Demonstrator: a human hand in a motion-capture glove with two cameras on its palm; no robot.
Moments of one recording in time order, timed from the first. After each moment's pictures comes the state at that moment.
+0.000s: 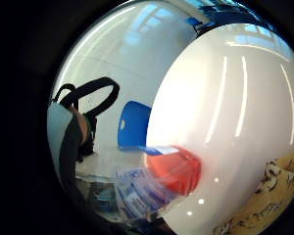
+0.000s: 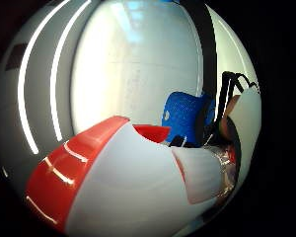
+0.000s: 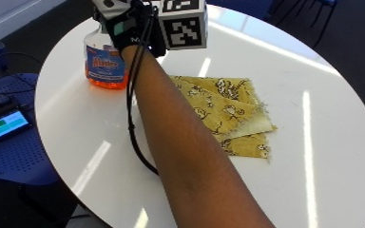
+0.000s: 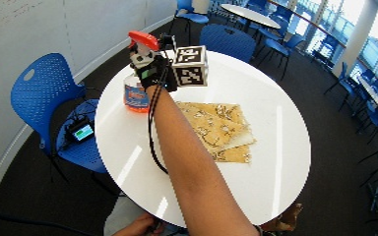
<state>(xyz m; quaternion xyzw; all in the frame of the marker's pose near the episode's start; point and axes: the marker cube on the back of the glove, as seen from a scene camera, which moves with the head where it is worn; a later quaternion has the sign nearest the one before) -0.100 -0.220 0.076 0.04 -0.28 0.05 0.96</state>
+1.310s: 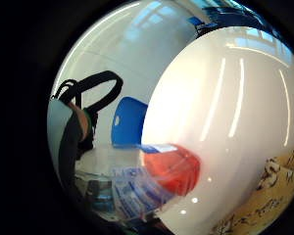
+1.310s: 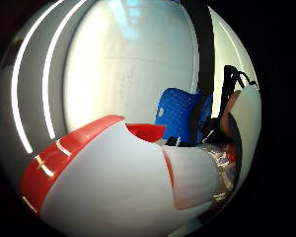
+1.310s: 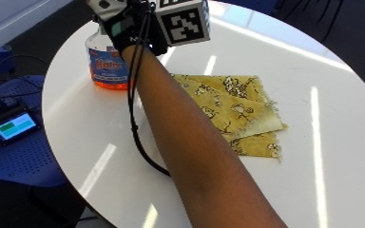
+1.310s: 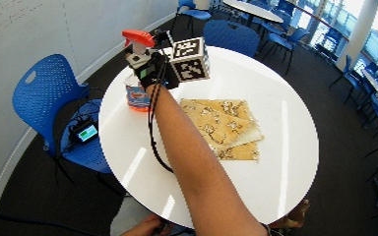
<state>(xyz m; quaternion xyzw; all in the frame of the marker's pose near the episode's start) -0.105 -0.212 0.069 0.02 -0.24 0.04 0.97</state>
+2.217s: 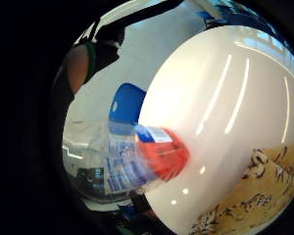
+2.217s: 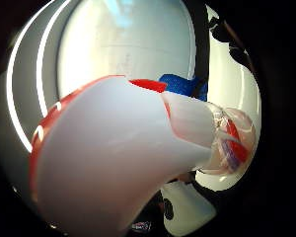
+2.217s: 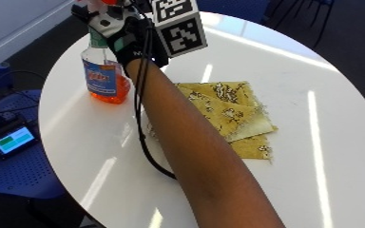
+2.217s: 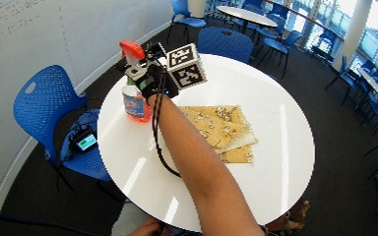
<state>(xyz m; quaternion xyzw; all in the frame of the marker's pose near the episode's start) -0.091 -0.192 0.093 -0.07 -0.23 0.02 0.97</state>
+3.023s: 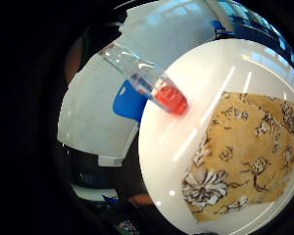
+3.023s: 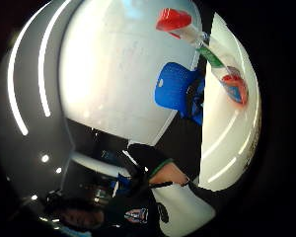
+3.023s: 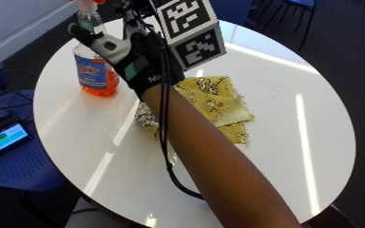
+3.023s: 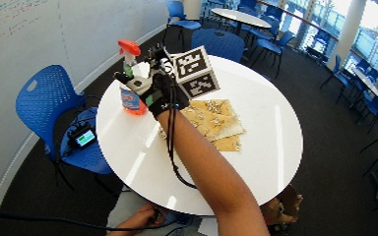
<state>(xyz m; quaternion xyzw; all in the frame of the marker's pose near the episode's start) -0.099 -0.121 0.055 -0.10 -0.20 -0.06 0.97</state>
